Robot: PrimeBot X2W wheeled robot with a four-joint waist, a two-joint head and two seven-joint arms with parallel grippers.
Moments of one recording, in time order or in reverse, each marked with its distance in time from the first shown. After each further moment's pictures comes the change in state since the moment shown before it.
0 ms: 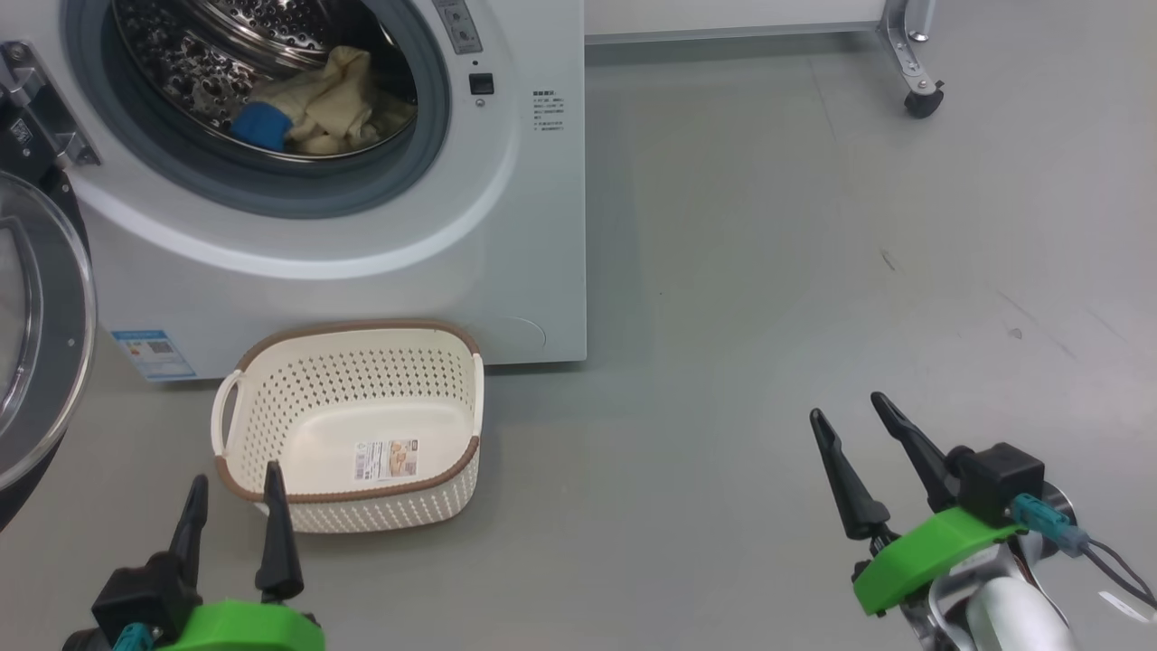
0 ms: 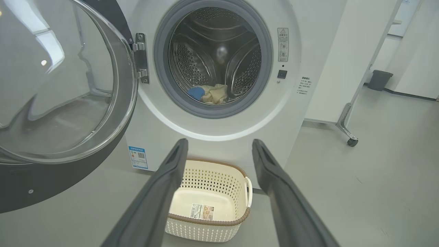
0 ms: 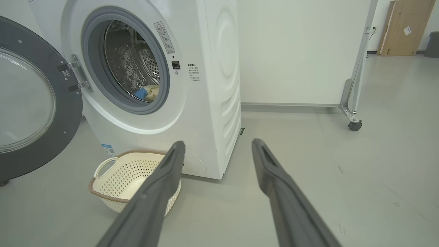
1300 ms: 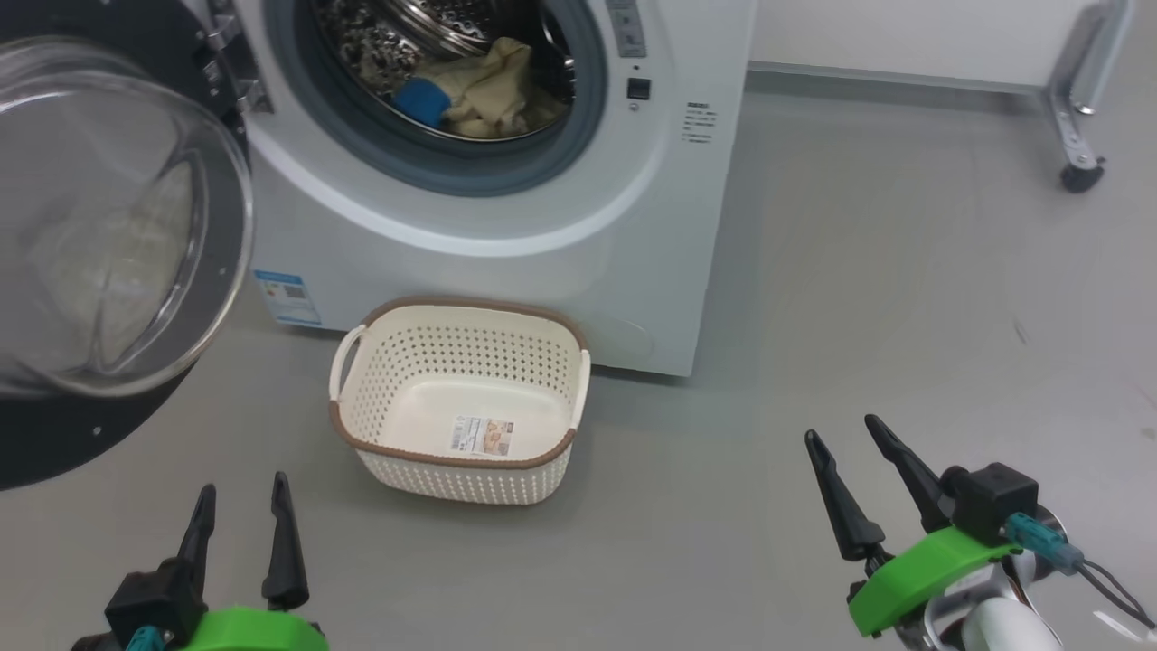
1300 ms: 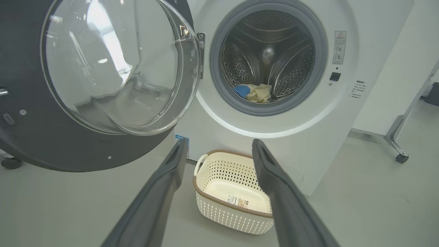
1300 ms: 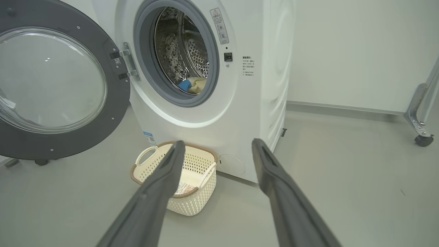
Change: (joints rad) left arm 0.000 -0.011 0.004 0.031 0.026 -0.008 0.000; right arm 0.029 0.000 0.014 0.003 0.024 0.000 0.000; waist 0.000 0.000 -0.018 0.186
